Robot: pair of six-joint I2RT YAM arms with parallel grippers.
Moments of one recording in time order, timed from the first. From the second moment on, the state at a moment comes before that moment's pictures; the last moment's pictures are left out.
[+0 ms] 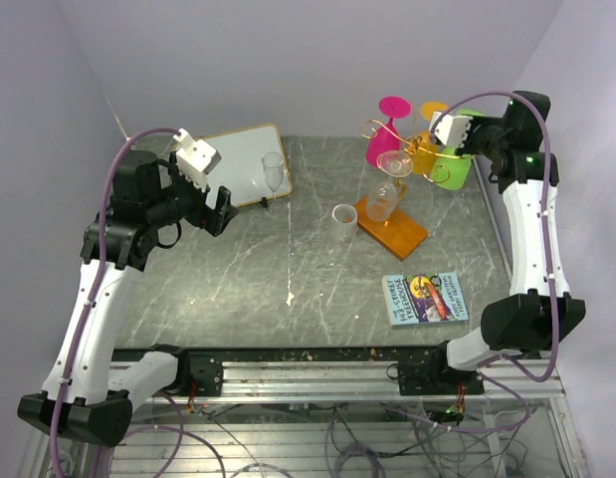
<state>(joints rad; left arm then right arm) -0.18 1.03 1.30 -0.70 0.45 0.27 -0.10 1.50 1.71 -0.63 -0.25 -1.52</state>
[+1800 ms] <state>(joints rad) -0.18 1.01 1.30 -0.70 0.46 0.28 -0.08 1.39 1.75 -0.92 -0.35 -1.57</state>
